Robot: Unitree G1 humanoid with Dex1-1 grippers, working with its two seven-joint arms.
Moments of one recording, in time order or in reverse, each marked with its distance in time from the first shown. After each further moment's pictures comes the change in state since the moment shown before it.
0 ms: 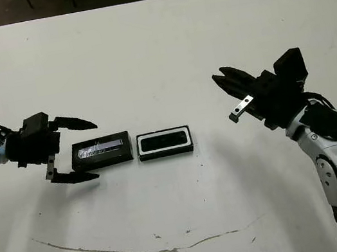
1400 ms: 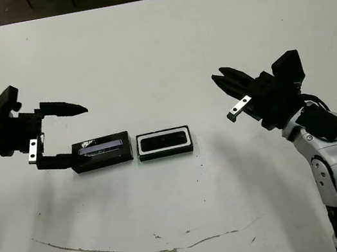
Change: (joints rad) left arm -0.040 0.029 0.073 -0.093 -0.127 0.198 -0.037; right arm -0.012 0.028 0.002 0.027 -0.012 -0.020 0.003
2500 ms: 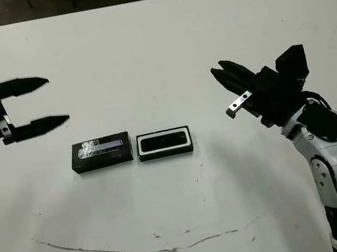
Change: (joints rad) left arm 0.137 0.124 0.149 -0.322 -0.120 0.162 0.289; right arm -0.006 0.027 -0.017 -0.038 -0.004 -0.002 -0.030
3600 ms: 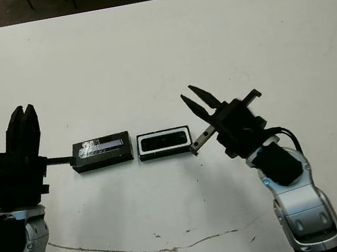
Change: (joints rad) left arm 0.616 -0.724 0.072 -0.583 0.306 -0.241 1.122; right arm 0.125 0.186 0.123 -0.214 -0.198 -0.065 -0.078
